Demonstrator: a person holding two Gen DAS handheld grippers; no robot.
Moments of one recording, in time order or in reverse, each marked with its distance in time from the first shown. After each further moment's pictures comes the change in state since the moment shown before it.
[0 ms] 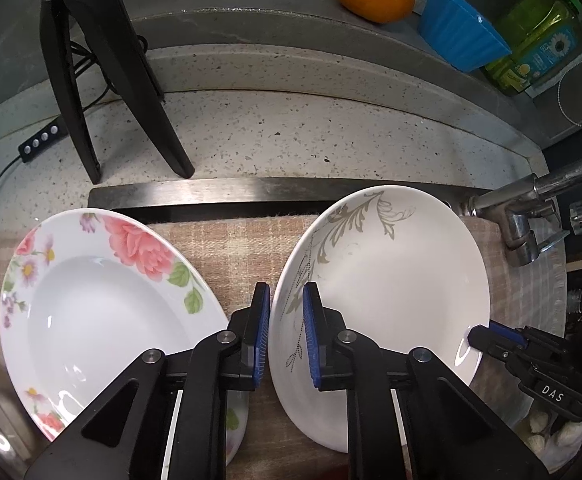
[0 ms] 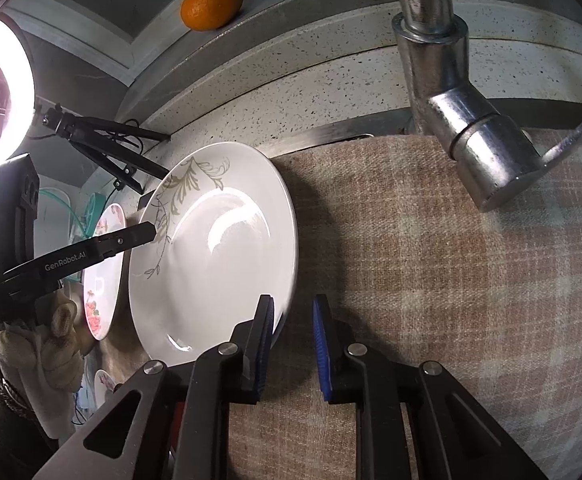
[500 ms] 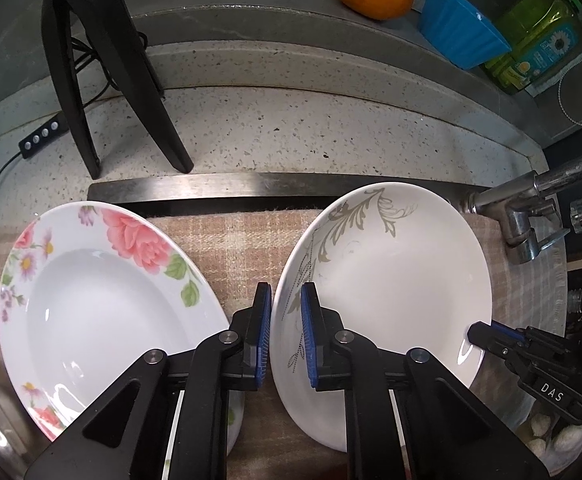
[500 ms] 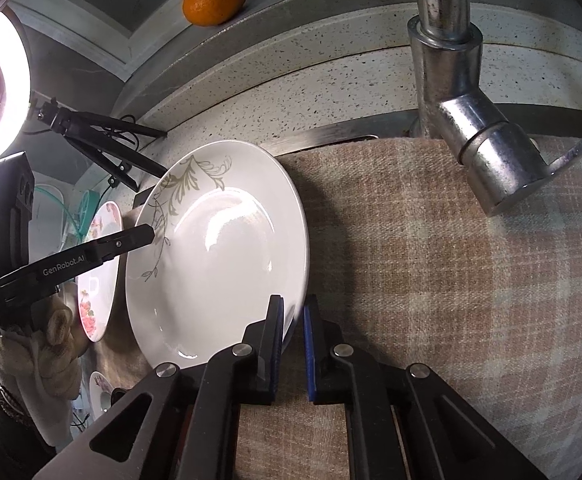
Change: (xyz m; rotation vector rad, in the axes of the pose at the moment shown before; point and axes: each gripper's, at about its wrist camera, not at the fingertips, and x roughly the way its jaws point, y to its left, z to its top) left arm 0.000 -0.001 -0.004 -0.006 0.001 0.004; right arm 0.004 0.008 0.003 -0.003 0.008 -0.032
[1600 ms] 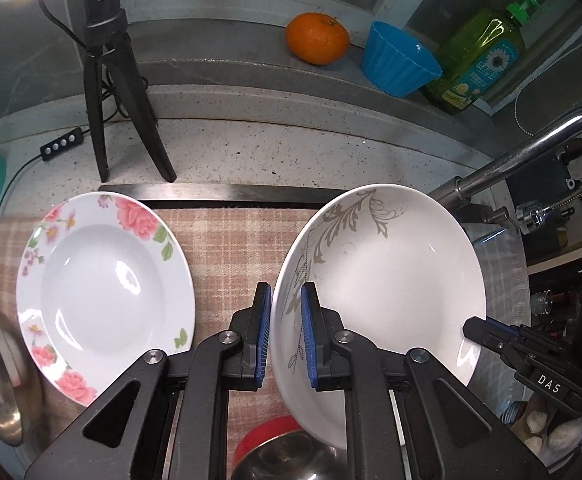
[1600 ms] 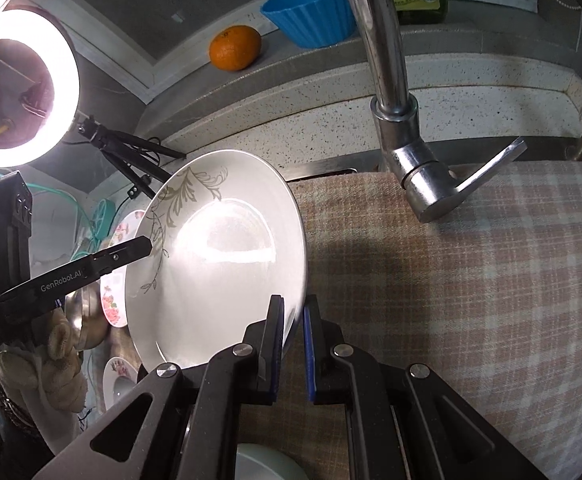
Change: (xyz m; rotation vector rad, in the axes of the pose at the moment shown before) left arm -0.075 -0.027 -0.033 -0.017 -0.110 -0.066; right arm -0.078 0.002 -0.021 -0.029 -0.087 -0.017
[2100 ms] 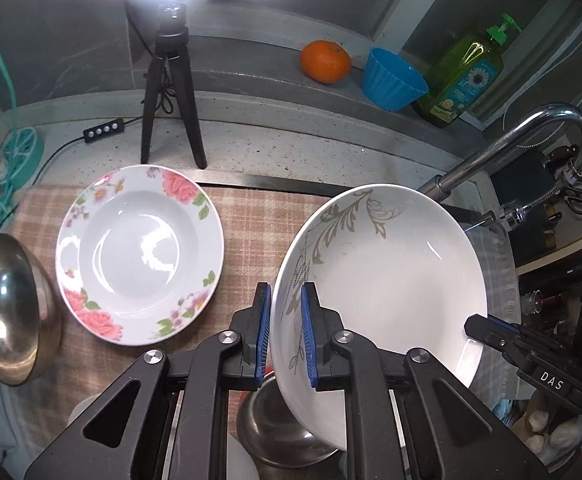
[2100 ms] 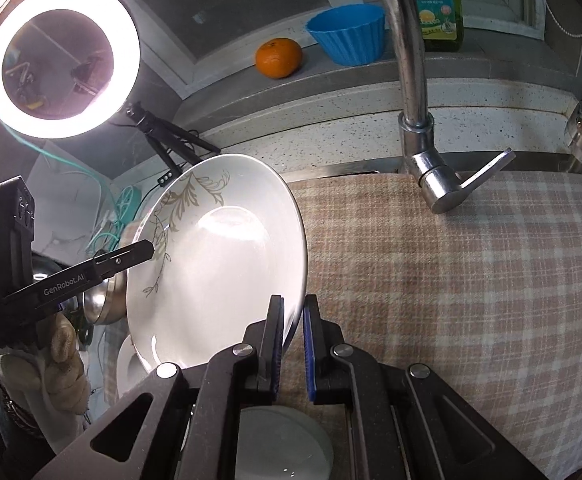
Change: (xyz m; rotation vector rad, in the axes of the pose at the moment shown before) left arm -0.053 0.011 -0.046 -0.051 -0.078 0.013; right arm -0.037 0.034 -0.030 -0.073 -0.033 0.022
